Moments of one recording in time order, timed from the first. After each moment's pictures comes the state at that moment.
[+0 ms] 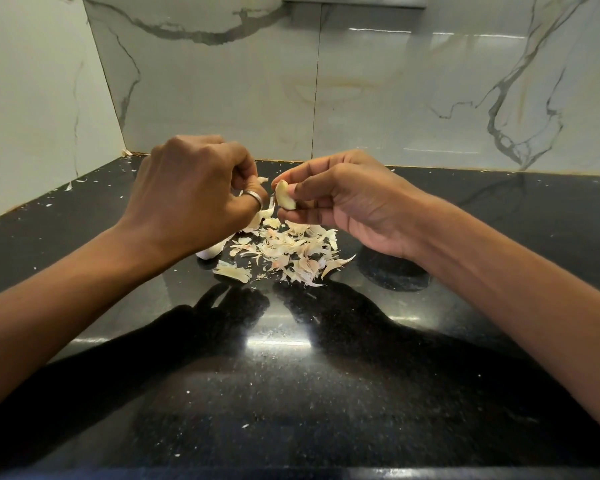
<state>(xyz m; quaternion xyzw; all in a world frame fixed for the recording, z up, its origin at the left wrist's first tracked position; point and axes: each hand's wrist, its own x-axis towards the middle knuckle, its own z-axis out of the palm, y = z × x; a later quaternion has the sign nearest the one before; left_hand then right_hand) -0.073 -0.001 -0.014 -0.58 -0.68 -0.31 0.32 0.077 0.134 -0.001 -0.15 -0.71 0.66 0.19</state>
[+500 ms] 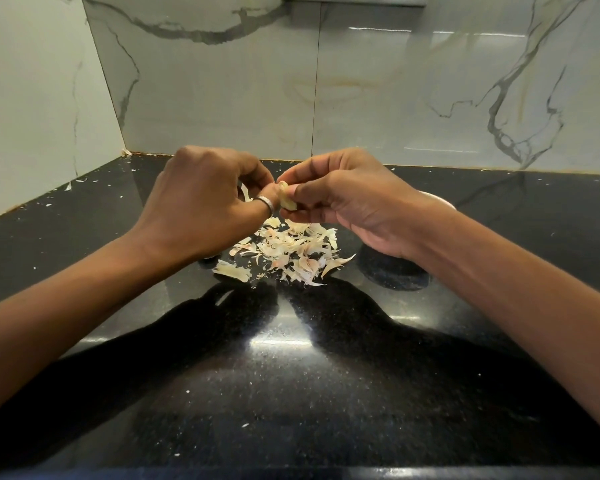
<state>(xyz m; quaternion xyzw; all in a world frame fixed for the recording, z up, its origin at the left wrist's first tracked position) -0.067 0.004 -0.019 -0.59 -0.68 -0.36 0.24 0.073 0.136 -0.004 -0.16 -0.75 0.61 0.21</state>
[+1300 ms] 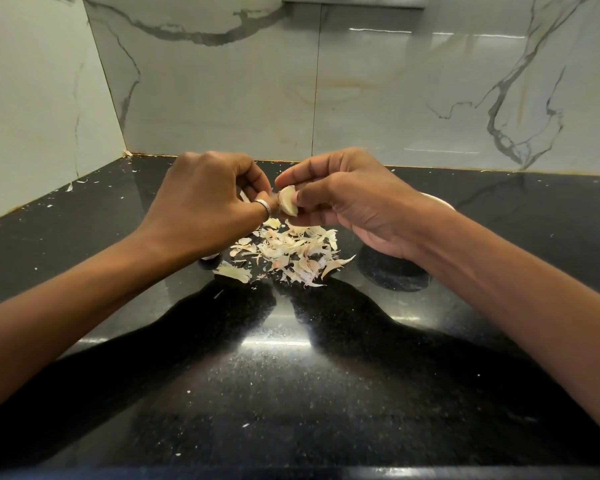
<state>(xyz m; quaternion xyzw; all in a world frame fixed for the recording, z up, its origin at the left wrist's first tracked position) -0.067 0.005 -0.021 -0.57 -0.71 -0.37 0.19 0.077 0.135 -0.003 -0.16 -0.76 0.59 0.21</state>
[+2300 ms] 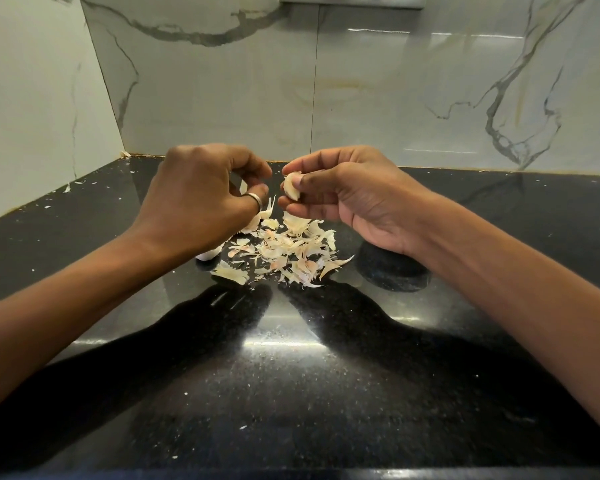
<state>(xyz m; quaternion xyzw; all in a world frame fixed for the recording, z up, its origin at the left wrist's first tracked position) -0.067 0.002 -0.019 -0.57 -0.69 -0.39 0.22 0.078 0.141 0.000 -0.16 -0.68 0.68 0.23</state>
